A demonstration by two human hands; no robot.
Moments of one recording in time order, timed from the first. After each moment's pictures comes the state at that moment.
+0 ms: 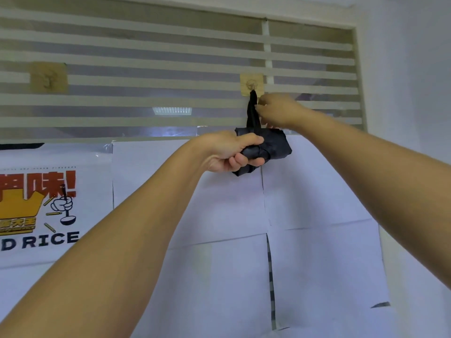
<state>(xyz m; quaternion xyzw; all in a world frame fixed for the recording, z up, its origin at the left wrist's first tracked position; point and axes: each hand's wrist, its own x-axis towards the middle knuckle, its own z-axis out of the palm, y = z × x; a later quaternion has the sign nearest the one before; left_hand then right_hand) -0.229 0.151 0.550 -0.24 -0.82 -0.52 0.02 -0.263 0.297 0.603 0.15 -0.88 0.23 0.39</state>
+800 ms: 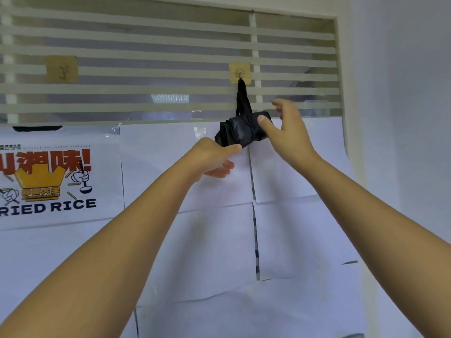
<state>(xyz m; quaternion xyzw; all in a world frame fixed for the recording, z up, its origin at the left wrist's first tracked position) -0.186 0.143 0.488 -0.15 -0.84 -0.48 0.18 -0.210 0.318 0.488 0.21 -0.72 0.42 0.51</state>
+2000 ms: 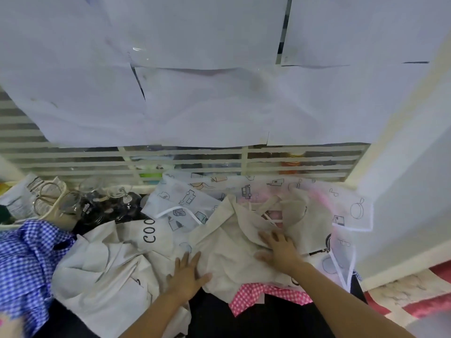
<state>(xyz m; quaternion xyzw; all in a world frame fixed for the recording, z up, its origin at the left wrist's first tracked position) -0.006 0.100 -0.166 0.18 -0.92 -0.23 -0.27 -0.123 0.364 -0.171 0.13 -0.95 0.10 -0.26</state>
